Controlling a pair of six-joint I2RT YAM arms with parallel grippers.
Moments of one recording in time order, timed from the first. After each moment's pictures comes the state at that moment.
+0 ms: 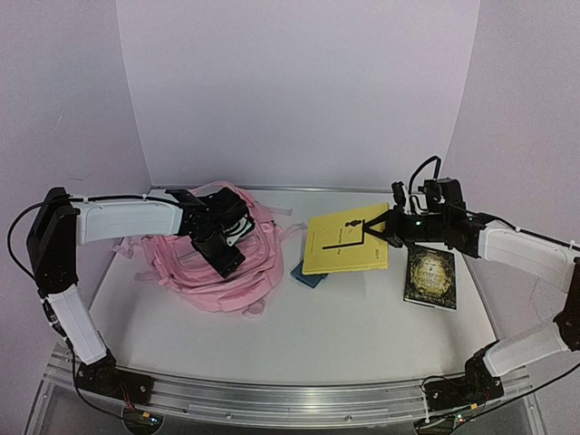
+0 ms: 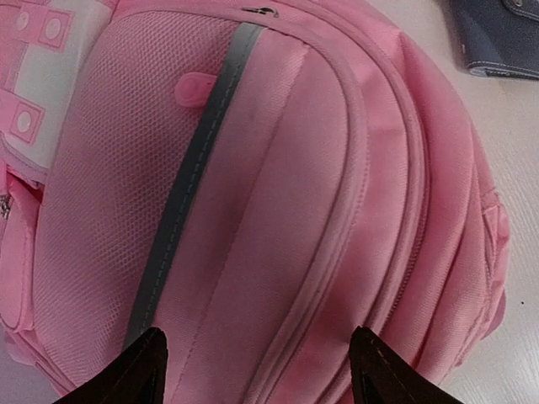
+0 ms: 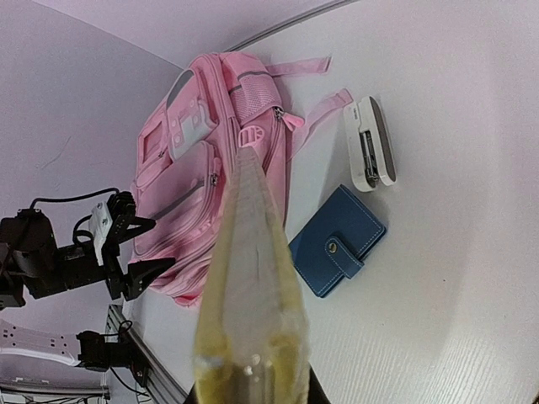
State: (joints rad) left arm -0.79 1.75 1.30 -0.75 -0.25 0.00; right arm 0.43 1.32 0.90 -0.14 -0.45 0.66
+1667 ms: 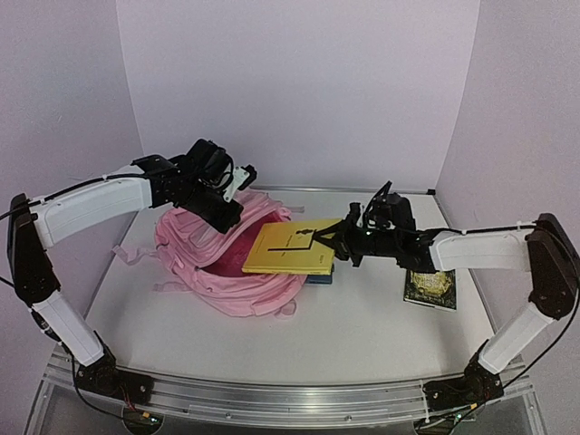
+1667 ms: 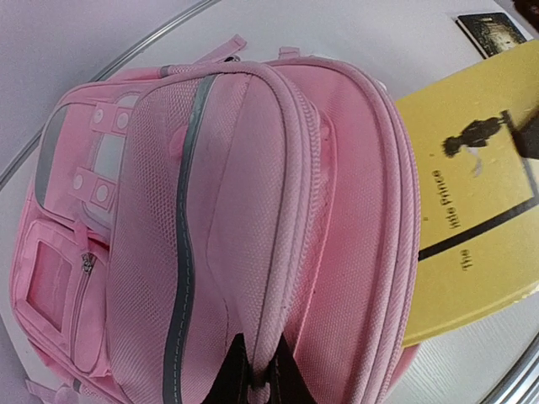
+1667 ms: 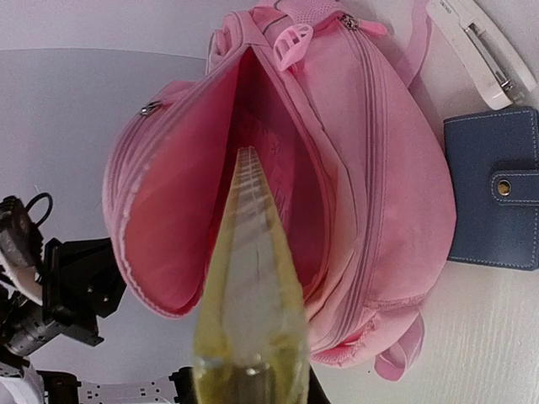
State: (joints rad) left arm -0.76 1.62 1.48 -0.73 -0.09 0.02; right arm 0.69 1.57 0.91 0.26 -0.32 1.20
